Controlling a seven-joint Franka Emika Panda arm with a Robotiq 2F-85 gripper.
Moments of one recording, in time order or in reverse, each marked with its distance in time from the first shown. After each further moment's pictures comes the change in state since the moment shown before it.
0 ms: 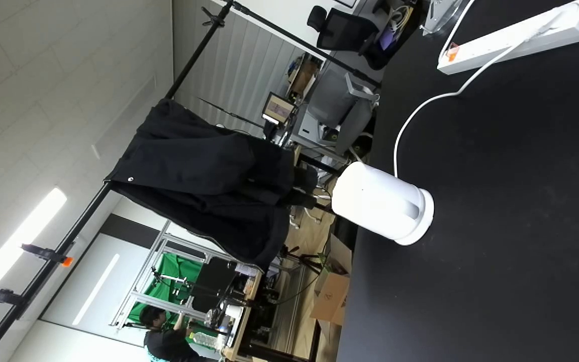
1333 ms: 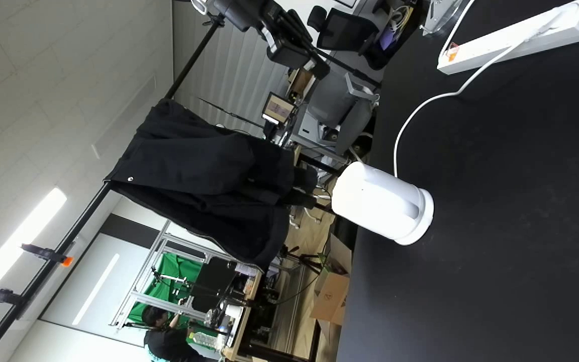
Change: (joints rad) arm -0.026 0.420 0.151 0.229 -0.221 0.208 0.317
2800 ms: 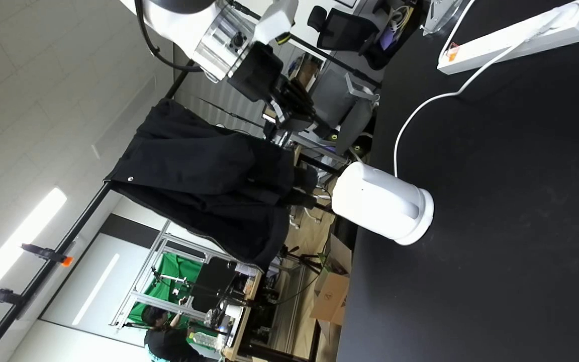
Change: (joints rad) arm 0.055 0.282 0.000 0.258 -0.043 0.013 0.001
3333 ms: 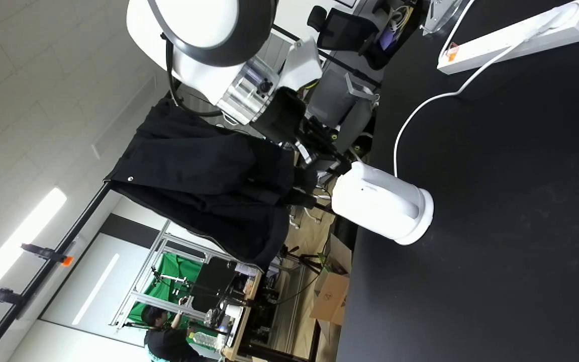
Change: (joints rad) arm 0.068 0.161 -0.004 0.094 -0.058 0.038 0.008
